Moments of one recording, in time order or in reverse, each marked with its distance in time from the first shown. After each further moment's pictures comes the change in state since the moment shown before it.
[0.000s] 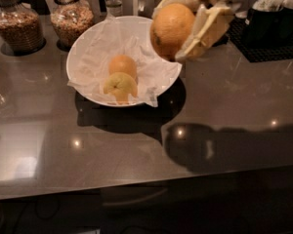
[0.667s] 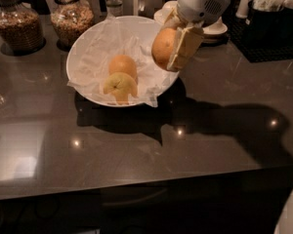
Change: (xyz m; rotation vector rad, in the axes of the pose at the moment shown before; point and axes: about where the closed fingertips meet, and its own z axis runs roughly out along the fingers) arm 0.089 -0.053 0.042 -0.004 0.374 0.209
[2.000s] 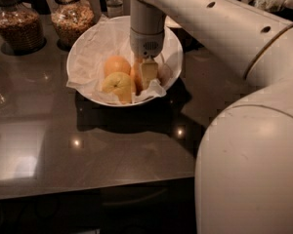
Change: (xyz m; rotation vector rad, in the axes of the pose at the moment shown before) arm 0.018 -0.058 0.134 -0.080 0.385 -0.031
